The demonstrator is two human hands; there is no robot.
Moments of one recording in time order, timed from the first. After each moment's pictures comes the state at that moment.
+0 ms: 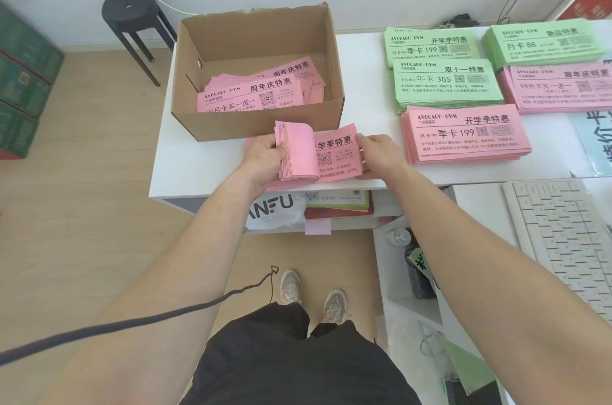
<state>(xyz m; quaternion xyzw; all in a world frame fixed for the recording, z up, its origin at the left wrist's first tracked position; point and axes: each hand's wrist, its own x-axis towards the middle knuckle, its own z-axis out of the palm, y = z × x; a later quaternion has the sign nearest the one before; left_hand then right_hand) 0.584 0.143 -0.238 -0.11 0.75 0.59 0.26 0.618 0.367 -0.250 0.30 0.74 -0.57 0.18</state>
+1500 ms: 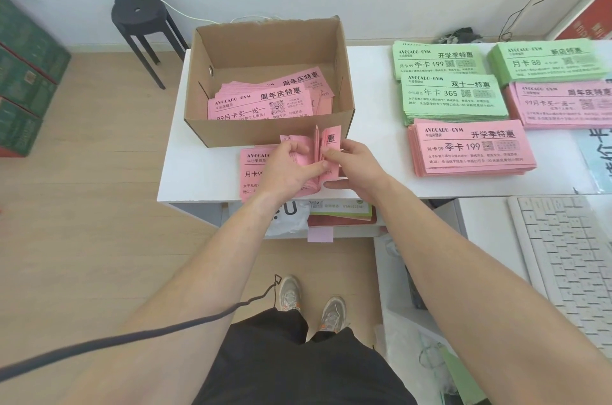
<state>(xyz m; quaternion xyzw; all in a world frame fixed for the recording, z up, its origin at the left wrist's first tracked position) 0.603 0.153 -0.229 -0.04 0.84 0.52 0.18 0.616 0.315 -0.236 0.21 0.64 -0.72 0.19</state>
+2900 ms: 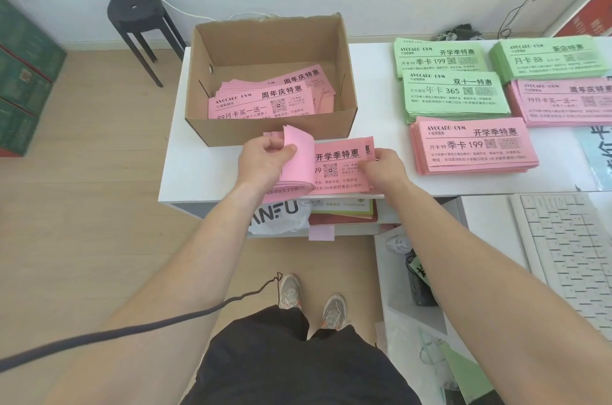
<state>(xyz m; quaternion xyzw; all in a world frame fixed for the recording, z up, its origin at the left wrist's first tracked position) 0.585 0.125 -0.224 -0.13 0.82 0.55 0.13 0.621 0.351 -0.260 0.30 0.78 -0.53 0.15</state>
